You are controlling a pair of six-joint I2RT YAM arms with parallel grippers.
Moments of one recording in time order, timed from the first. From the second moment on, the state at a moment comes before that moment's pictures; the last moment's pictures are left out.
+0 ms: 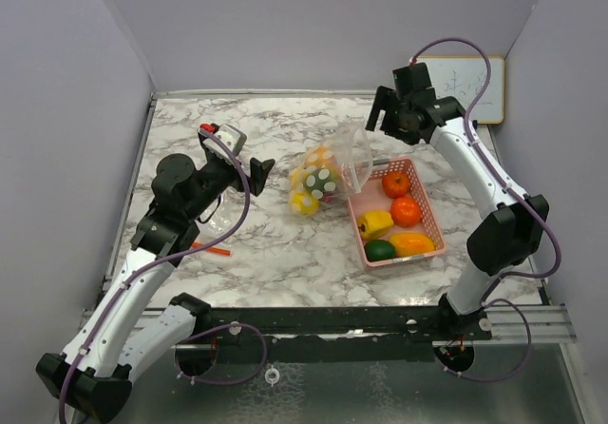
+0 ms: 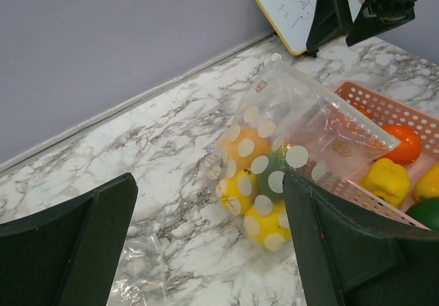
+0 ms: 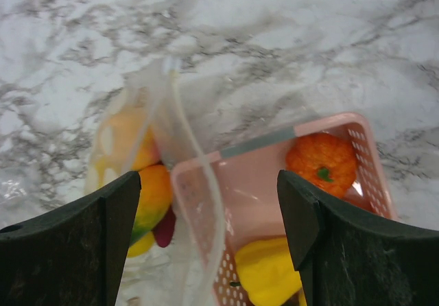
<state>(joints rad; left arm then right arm) -0.43 0.83 0.91 -0.12 0.20 0.07 0.39 1.72 1.77 -0.80 0.16 0.53</state>
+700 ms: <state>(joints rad) -0.43 0.86 0.91 -0.12 0.25 0.05 0.36 1.87 1.79 -0.65 -0.01 0.61</state>
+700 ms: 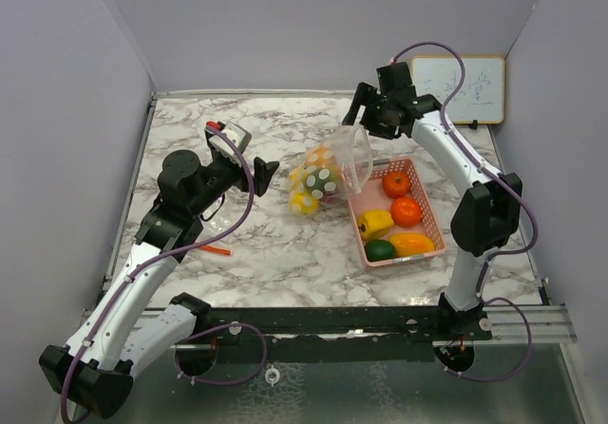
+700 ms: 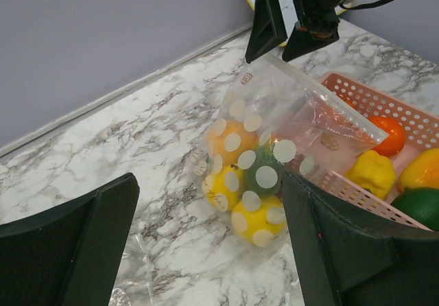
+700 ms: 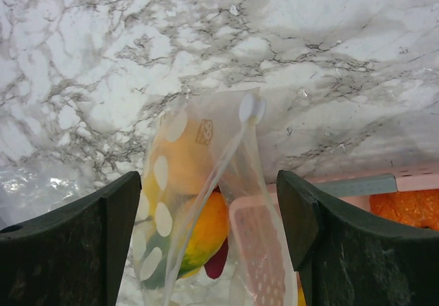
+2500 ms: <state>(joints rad) -0.42 1.06 1.24 -0.10 0.84 0.06 0.44 1.56 1.69 -0.47 -1.22 0.17</state>
